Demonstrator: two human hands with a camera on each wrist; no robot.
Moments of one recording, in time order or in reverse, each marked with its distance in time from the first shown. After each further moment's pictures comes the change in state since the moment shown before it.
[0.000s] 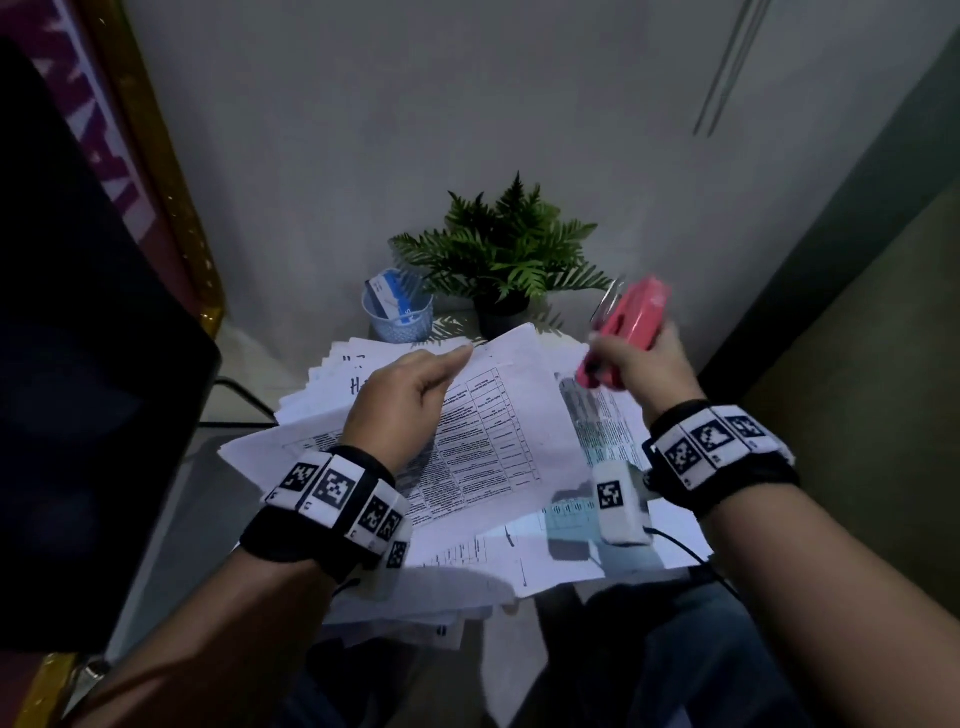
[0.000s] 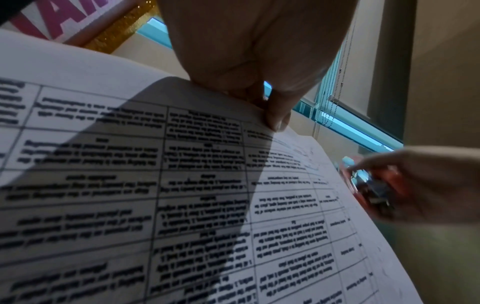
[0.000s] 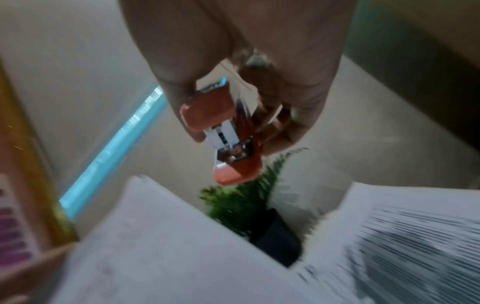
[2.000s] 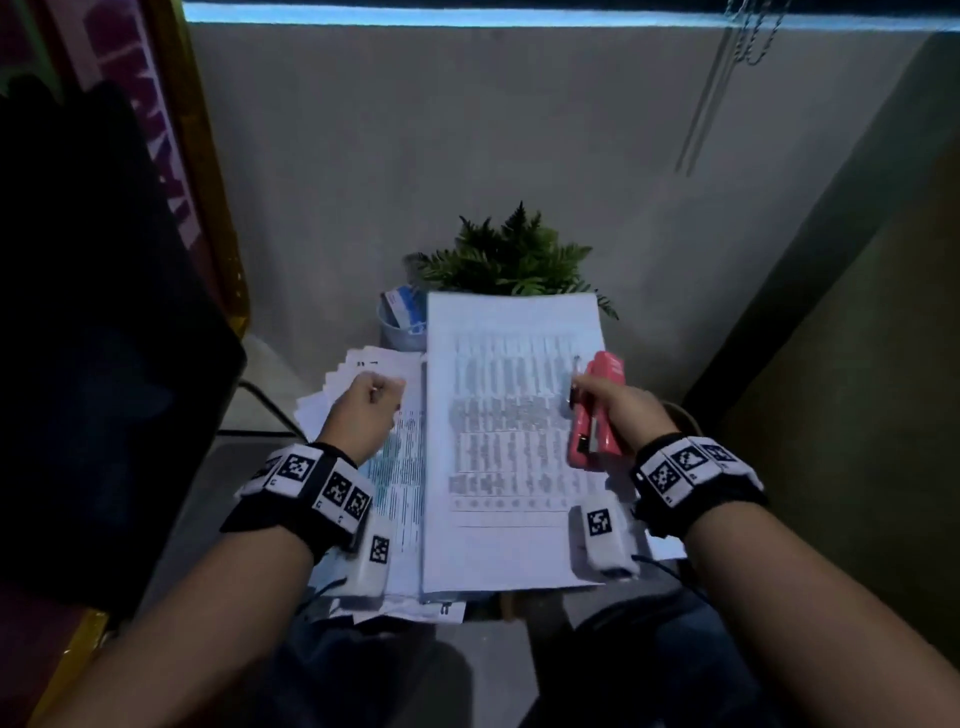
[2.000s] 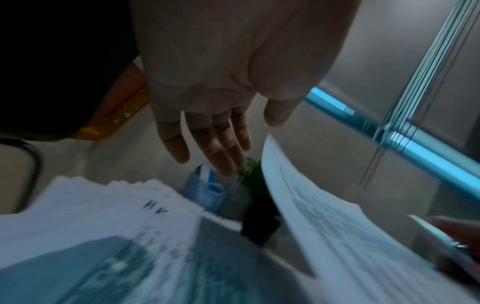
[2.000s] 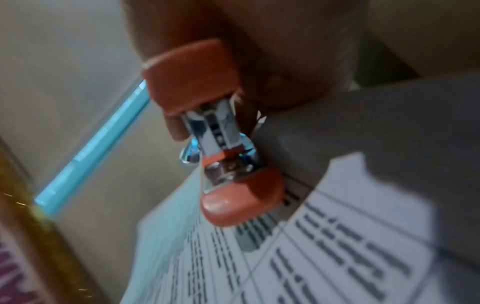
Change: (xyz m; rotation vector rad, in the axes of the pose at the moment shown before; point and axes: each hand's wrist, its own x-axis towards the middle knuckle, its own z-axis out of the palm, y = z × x) left_hand -0.022 -0.034 -0.022 -0.255 0.014 -0.563; right_hand -0.031 0.028 0.000 0.069 -0.073 0.272
